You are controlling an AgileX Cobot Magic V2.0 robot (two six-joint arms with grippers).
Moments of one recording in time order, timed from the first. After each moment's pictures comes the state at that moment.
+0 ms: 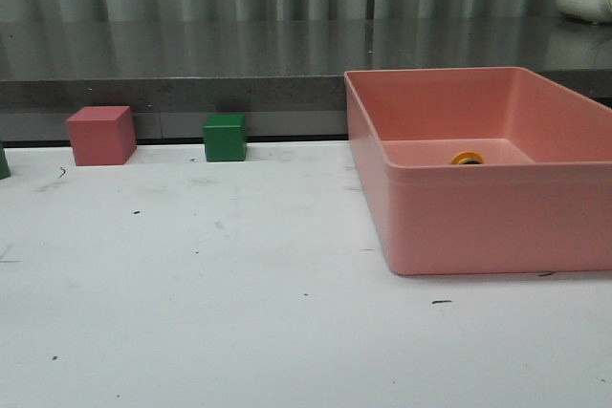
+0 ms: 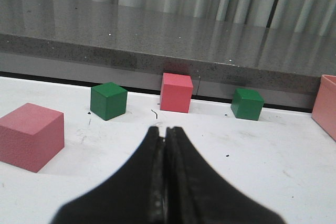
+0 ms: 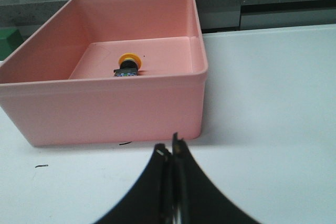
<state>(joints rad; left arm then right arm) -0.02 0.00 0.01 -0.06 0.11 -0.08 0.07 -0.01 0.03 -0.05 0.25 0.18</state>
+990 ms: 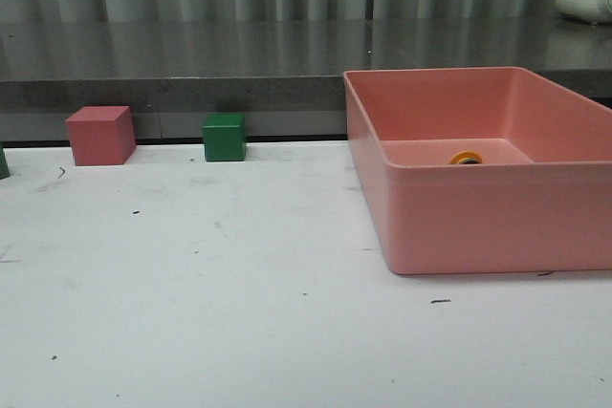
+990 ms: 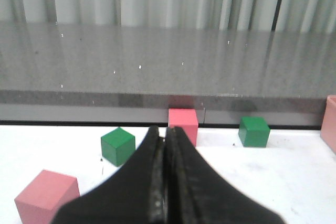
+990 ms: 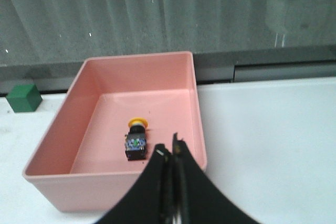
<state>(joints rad) -0.02 0.39 -0.42 0.05 0.21 -0.08 0.07 0.35 -0.50 -0.05 0.46 0.18</state>
